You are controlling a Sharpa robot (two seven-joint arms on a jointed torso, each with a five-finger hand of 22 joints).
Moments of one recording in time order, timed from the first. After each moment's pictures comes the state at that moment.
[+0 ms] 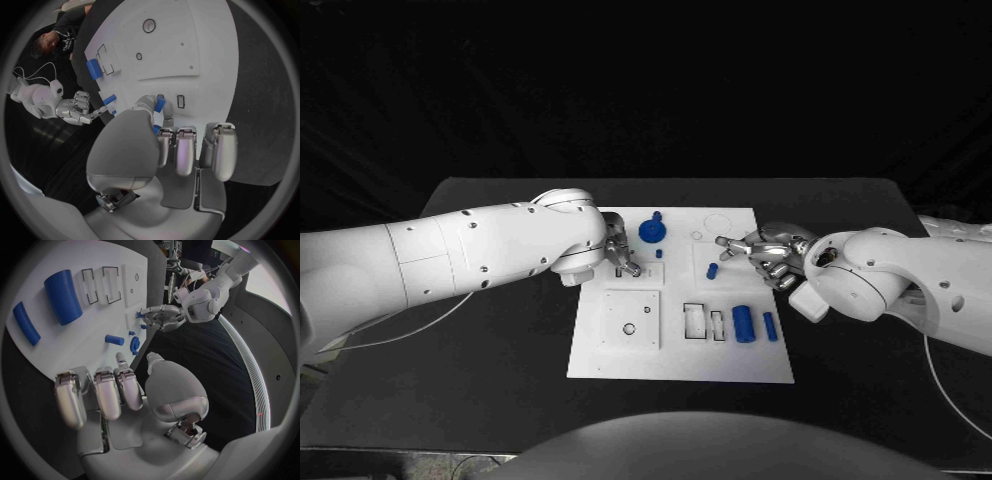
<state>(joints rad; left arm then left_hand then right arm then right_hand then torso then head) 1.31 -0.52 -0.24 1.34 -0.96 0.02 -0.67 1.42 -0.09 0.14 0.29 0.56 0.93 0.05 0.44 0.82 1.47 -0.01 1.57 1.31 1.47 -0.04 1.57 1.31 0.01 1.47 0.09 1.57 1.31 1.23 -0.97 -0.22 1.67 -0.52 -0.27 -0.24 1.06 0.15 -0.05 0.29 0.35 0.80 0.20 0.12 0.09 1.47 0.16 1.57 1.31 1.47 0.11 1.57 1.31 0.01 1.47 0.22 1.57 1.31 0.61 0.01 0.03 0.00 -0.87</state>
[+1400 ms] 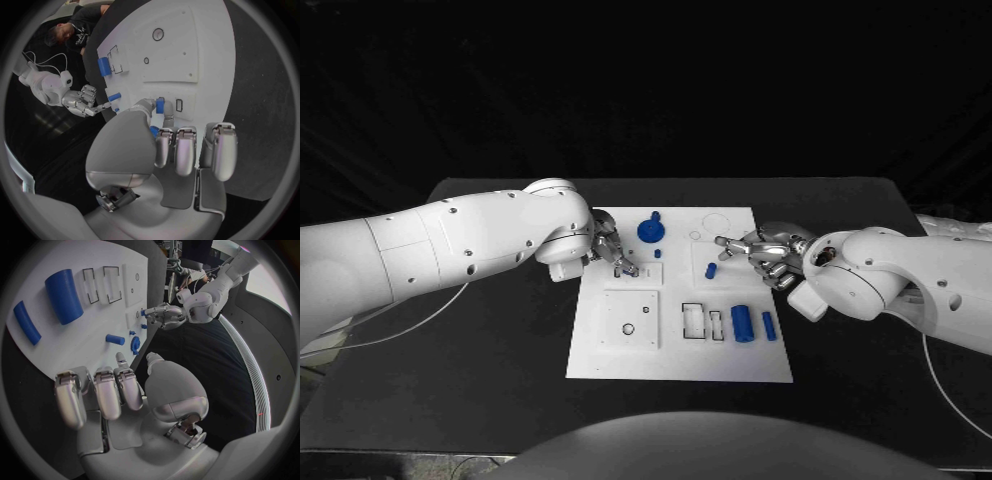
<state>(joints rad) 1.33 -0.54 -0.23 1.31 -0.82 0.11 -0.63 1.33 -0.06 0.20 0.29 0.57 0.95 0.07 0.41 0.80 1.47 -0.02 1.57 1.31 1.47 -0.04 1.57 1.31 0.01 1.47 0.09 1.57 1.31 1.23 -0.97 -0.22 1.67 -0.52 -0.27 -0.24 1.06 0.15 -0.05 0.29 0.35 0.80 0.20 0.12 0.09 1.47 0.16 1.57 1.31 1.47 0.11 1.57 1.31 0.01 1.47 0.22 1.57 1.31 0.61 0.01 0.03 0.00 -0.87</state>
